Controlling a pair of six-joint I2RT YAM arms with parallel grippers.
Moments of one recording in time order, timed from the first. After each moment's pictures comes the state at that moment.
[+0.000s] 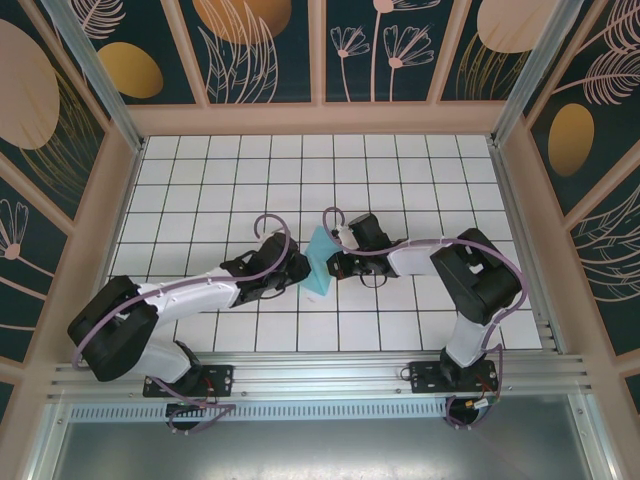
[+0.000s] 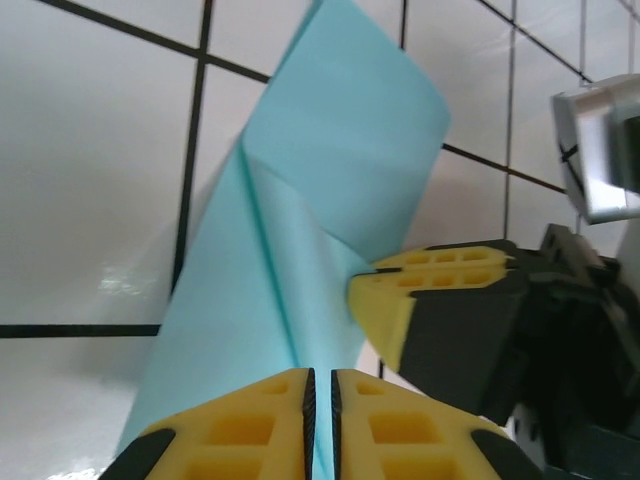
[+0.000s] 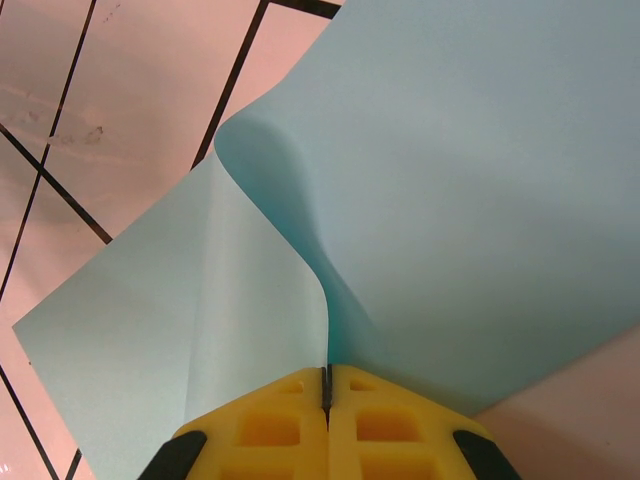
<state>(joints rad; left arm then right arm) -0.82 1.44 0.68 -0.03 -0.04 -1.06 0.64 1.77 0.78 0.07 -0.43 0.34</state>
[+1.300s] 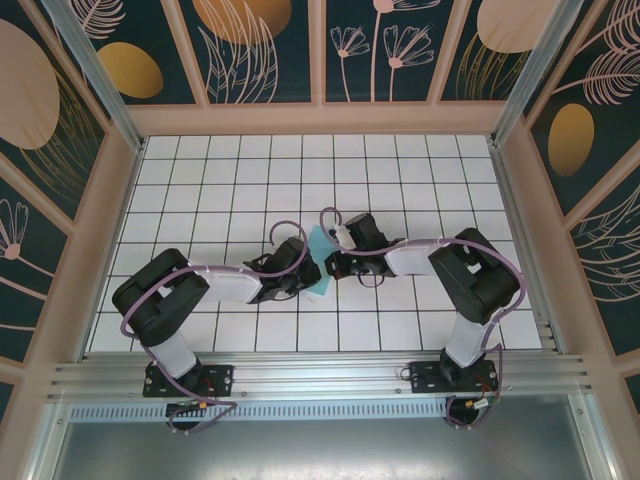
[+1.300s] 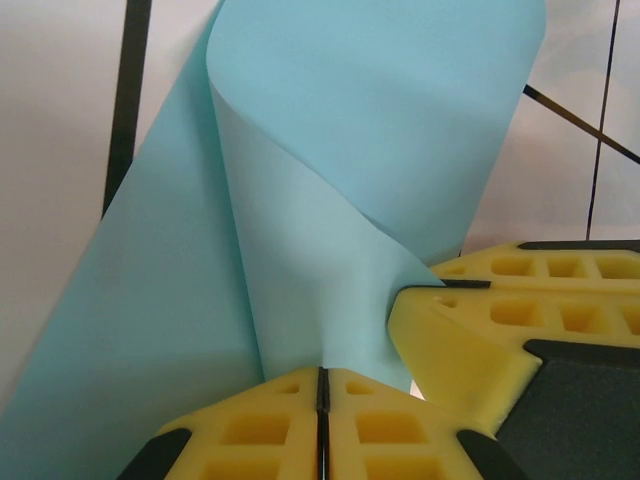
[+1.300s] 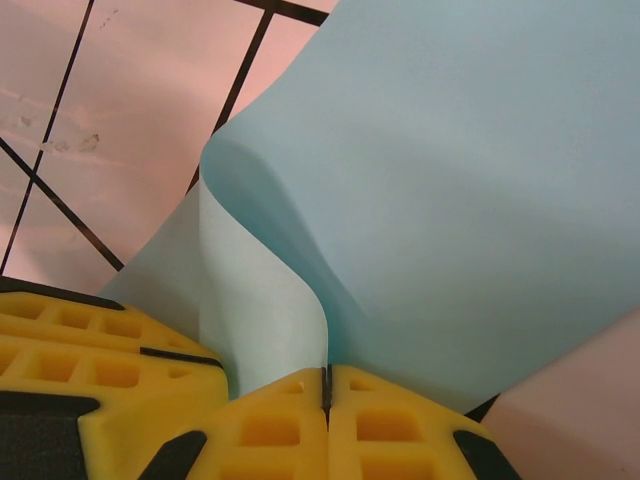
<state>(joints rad) -0.82 1.70 0.69 0.17 0.04 -1.12 0.66 1.78 0.80 0.06 -0.39 0.34</state>
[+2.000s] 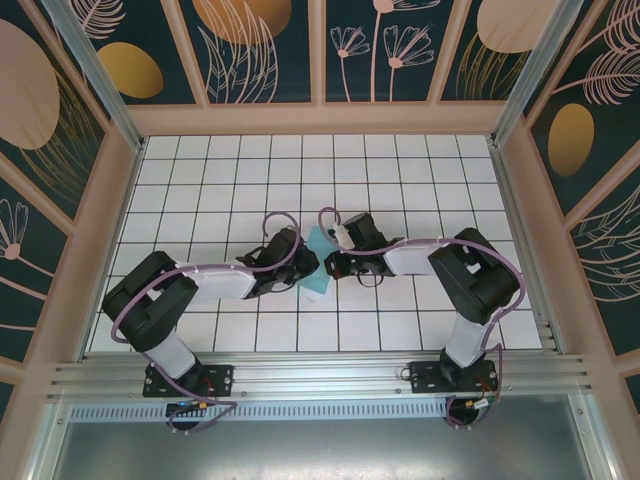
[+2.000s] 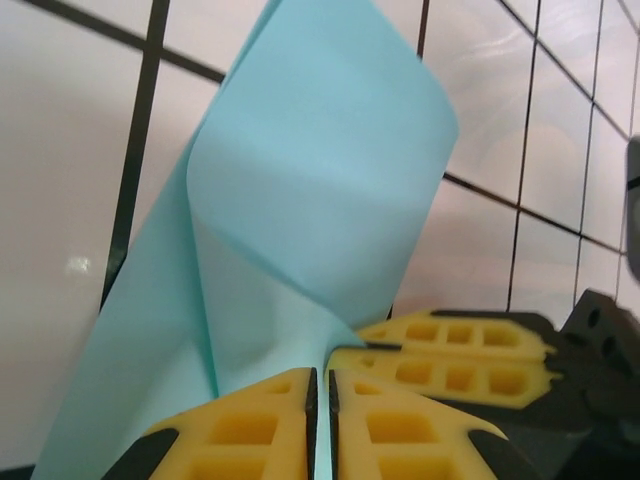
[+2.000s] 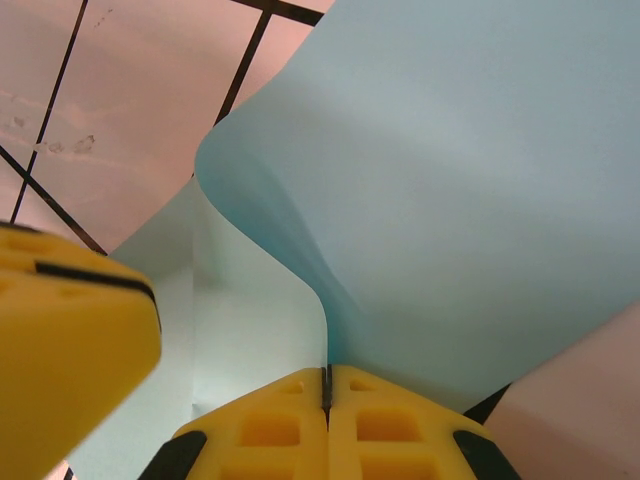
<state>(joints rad) -0.77 1.65 0.71 0.18 0.03 -1.12 0.67 1.78 0.81 0.04 -0.38 0.34</state>
